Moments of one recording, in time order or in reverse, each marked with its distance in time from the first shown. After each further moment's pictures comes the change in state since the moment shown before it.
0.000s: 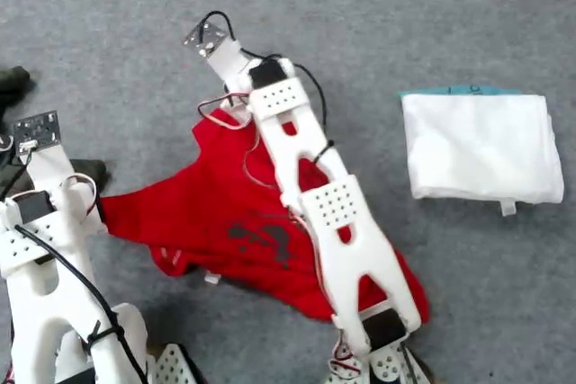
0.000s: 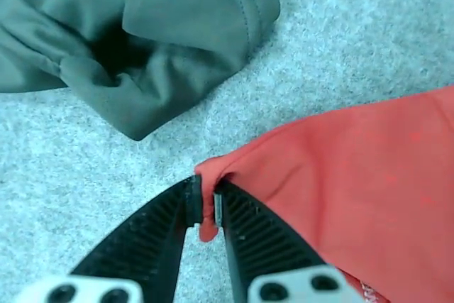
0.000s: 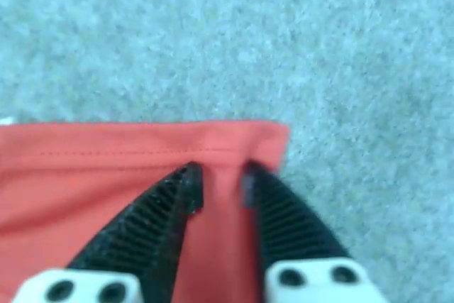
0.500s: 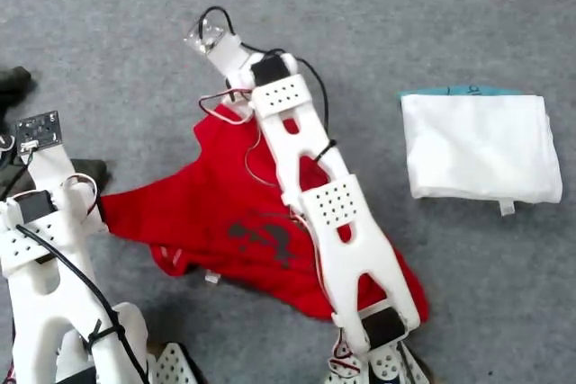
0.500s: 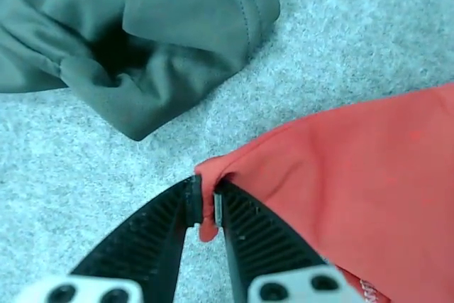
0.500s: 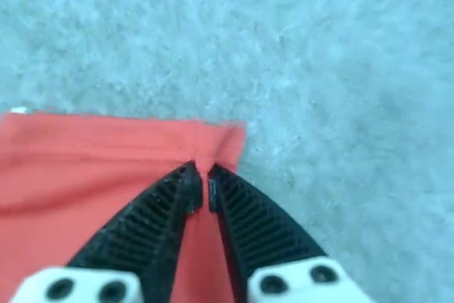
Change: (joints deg) left arm 0.0 0.0 0.0 0.0 0.0; right arm 0.4 -0.3 -8.4 5.2 0.0
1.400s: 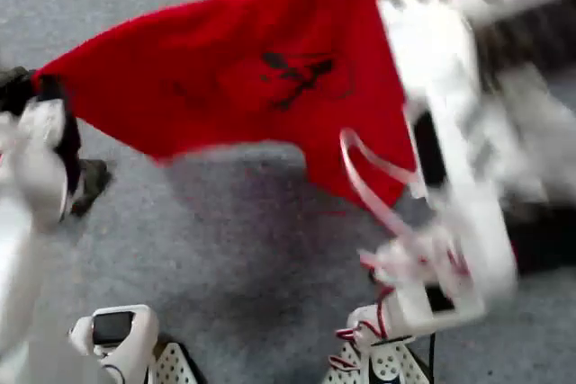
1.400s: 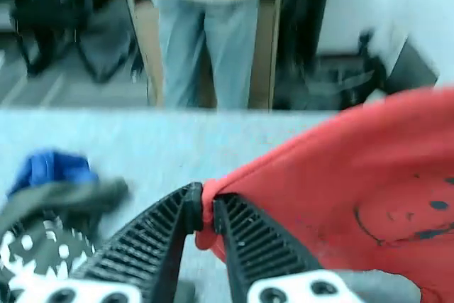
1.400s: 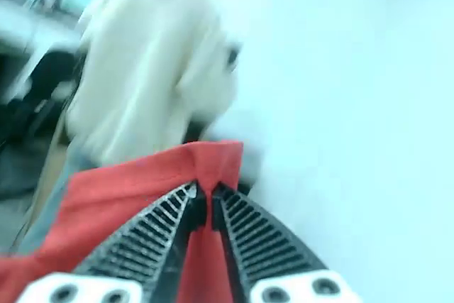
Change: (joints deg) left arm 19.0 -0.7 -86.2 33.5 1.5; right arm 14.2 -70.5 -15.1 8.6 -8.9
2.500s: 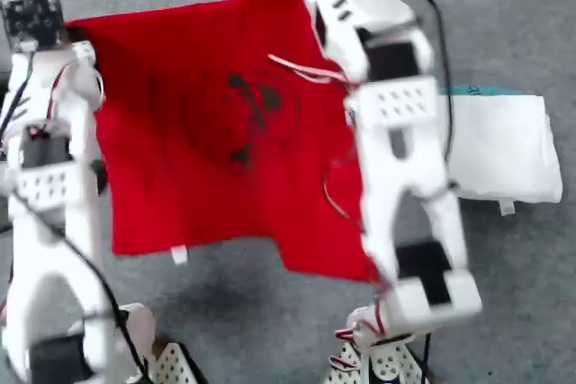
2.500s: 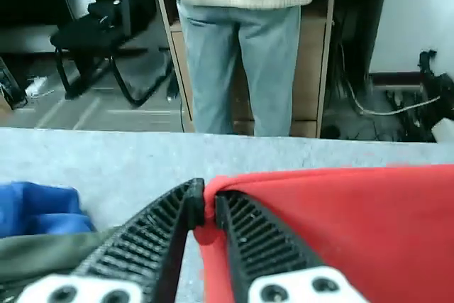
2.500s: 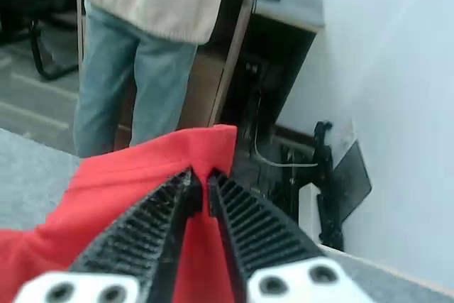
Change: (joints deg) left arm -5.9 17.7 61.1 -80.4 -3.0; right arm -1.5 7.2 73.6 -53.7 -6.2
